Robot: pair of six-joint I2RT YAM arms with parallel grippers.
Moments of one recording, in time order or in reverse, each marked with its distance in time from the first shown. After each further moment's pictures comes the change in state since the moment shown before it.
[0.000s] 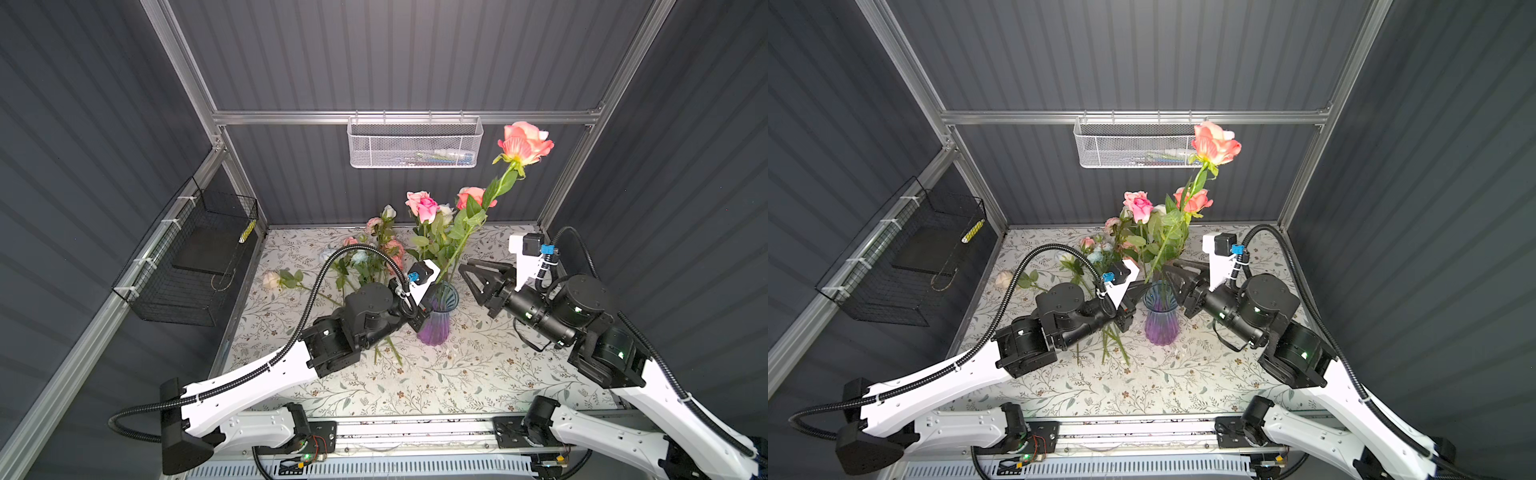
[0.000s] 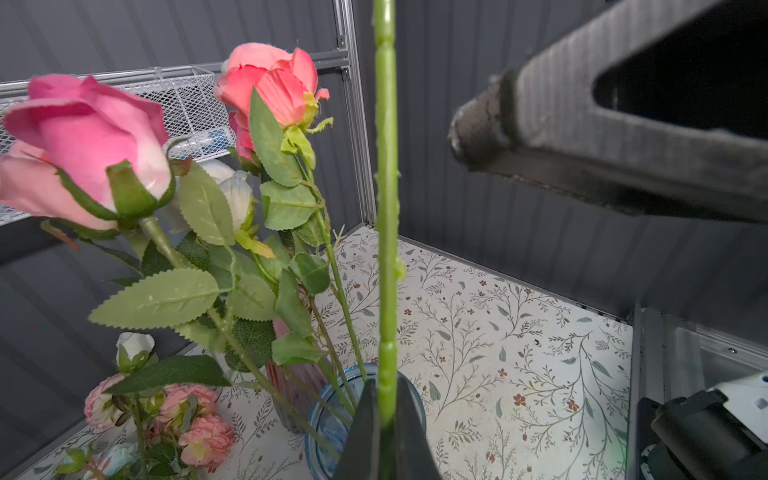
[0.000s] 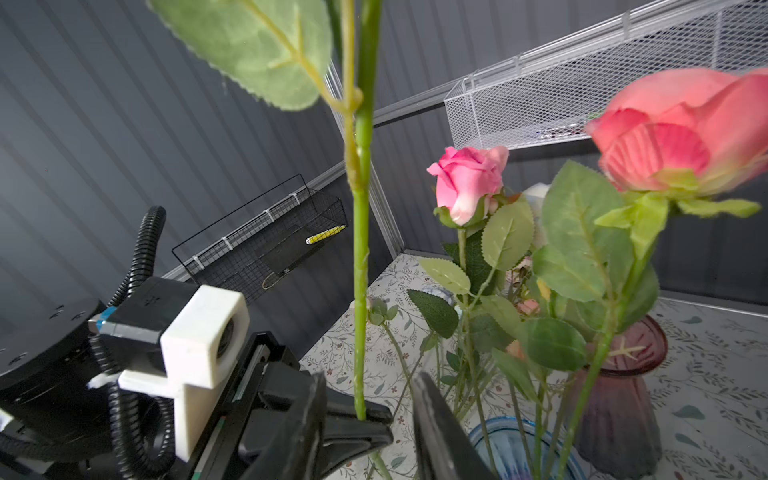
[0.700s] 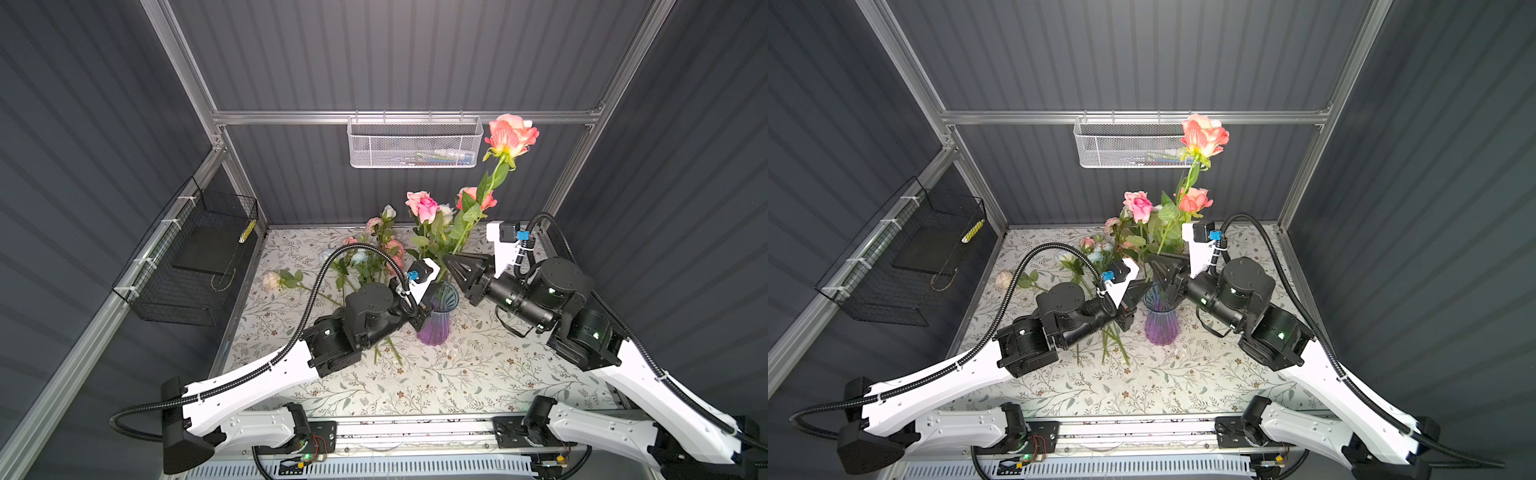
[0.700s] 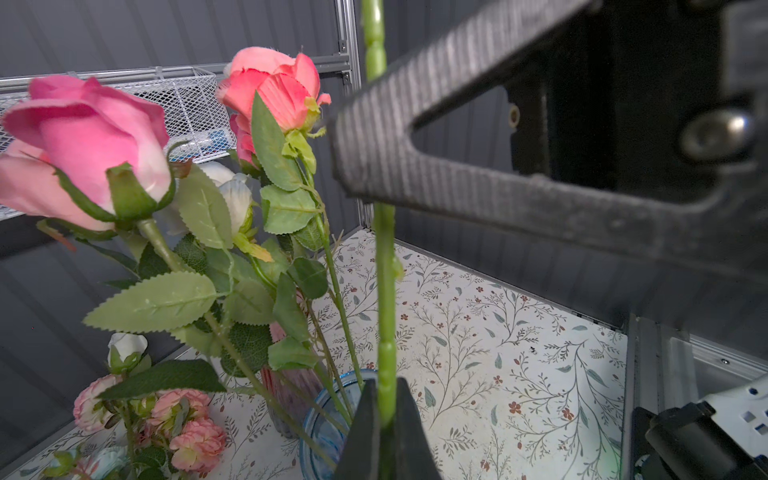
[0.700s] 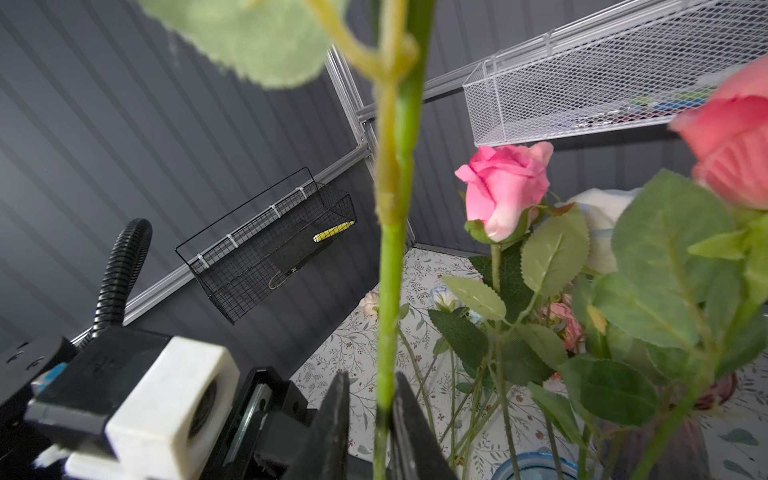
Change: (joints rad) left arm 0.000 0.004 0.000 0.012 0.003 -0.018; right arm 0.000 0.134 0.073 0.032 -0.032 0.013
